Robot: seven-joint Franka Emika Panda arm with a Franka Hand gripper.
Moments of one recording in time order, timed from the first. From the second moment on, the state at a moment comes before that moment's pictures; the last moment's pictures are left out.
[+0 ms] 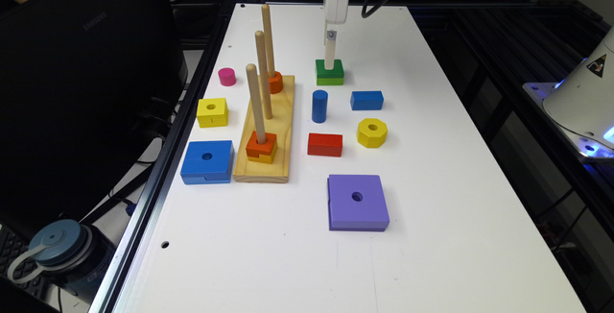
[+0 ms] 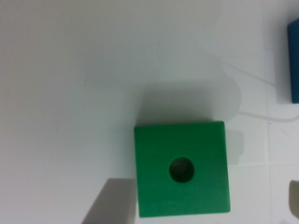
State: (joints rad) arm -0.30 0.24 0.06 -2.33 -0.02 2.57 0.58
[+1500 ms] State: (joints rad) arm -0.31 0.26 0.05 -2.33 -0.02 2.58 0.56
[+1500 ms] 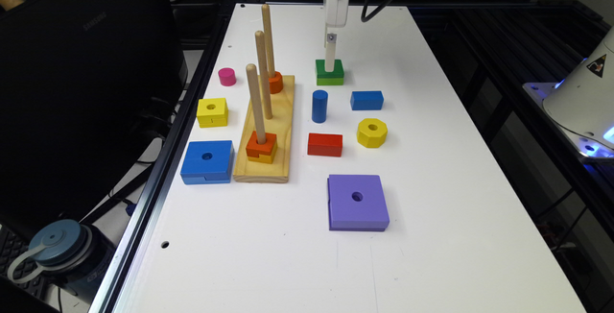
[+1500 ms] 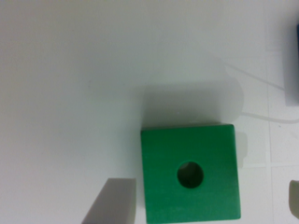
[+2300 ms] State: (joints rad) arm -0.32 0.35 0.05 -2.31 -0.03 2.67 0.56
